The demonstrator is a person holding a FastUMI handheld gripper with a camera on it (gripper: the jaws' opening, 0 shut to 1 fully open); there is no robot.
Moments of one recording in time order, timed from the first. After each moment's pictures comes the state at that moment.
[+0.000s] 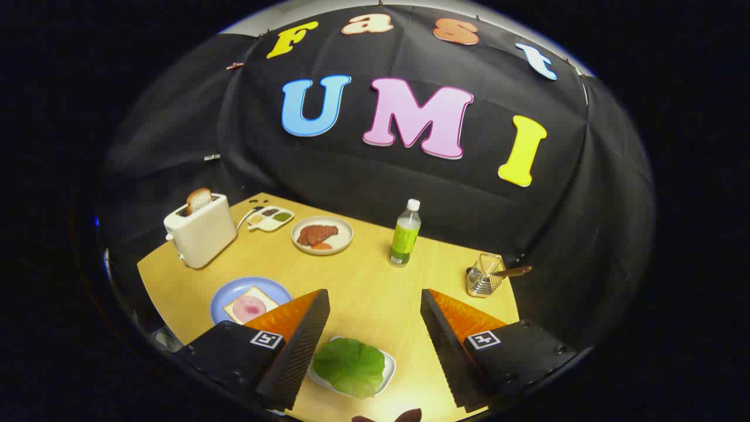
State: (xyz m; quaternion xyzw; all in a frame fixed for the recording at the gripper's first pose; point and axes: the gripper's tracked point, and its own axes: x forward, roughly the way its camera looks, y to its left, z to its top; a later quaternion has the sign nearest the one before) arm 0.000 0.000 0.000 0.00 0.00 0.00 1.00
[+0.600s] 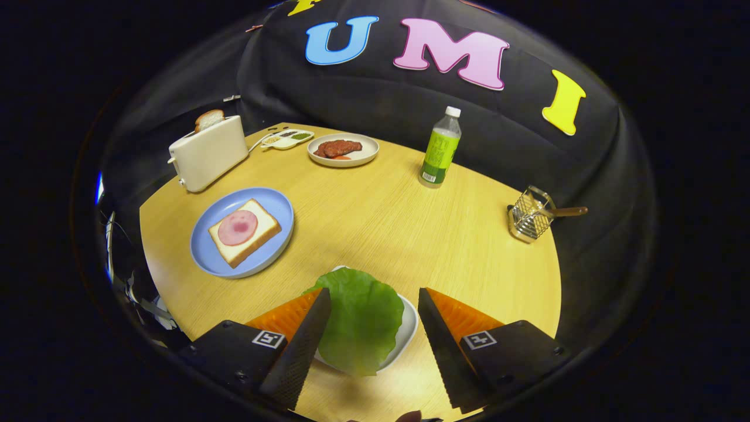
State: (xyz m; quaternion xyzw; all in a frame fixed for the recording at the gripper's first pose) arm 0.045 0.019 -0.137 -0.02 0.14 0.07 0.99
